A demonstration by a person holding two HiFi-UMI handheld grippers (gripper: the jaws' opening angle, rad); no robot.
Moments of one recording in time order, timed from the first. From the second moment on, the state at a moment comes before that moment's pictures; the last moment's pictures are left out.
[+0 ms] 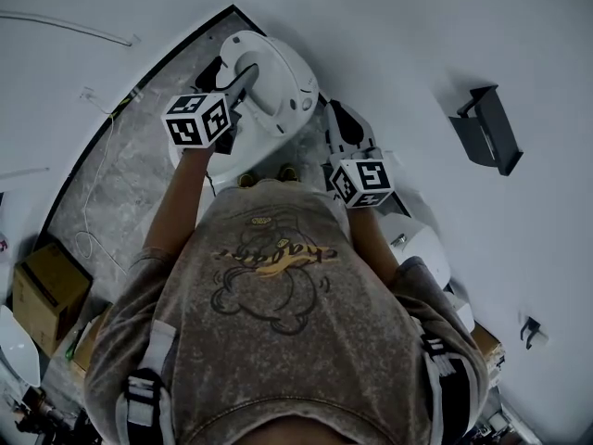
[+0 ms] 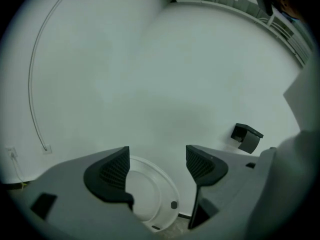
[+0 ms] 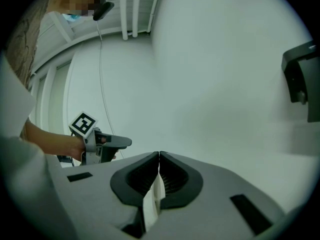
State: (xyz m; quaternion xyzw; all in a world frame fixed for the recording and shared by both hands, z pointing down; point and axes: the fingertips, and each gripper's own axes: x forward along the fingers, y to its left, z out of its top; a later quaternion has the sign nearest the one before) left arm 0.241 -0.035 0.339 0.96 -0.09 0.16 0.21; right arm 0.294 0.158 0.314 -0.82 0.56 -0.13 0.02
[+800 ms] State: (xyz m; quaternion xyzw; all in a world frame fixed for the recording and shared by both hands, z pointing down) left arm 0.342 -0.054 0.470 0.92 -0.15 0.28 0.24; right arm 0.327 0.200 0.348 -0.84 0.51 -0.18 0.03
